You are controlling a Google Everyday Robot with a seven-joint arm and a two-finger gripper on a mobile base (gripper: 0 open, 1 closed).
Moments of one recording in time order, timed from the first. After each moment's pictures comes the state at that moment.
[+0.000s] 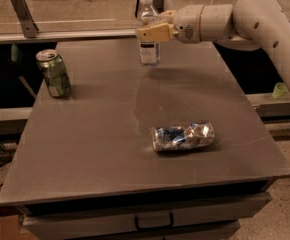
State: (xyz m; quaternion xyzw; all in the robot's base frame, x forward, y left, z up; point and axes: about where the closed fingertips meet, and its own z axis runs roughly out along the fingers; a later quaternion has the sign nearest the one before) arm 0.721 -0.019 0.975 -0.43 0.64 0.32 0.56
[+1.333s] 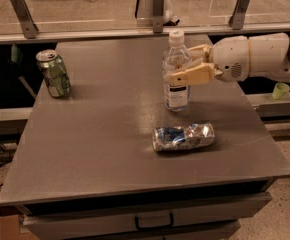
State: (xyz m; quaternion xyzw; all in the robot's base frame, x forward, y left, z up) arm 0.566 -0.083 0.945 -0.50 0.62 0.35 0.49
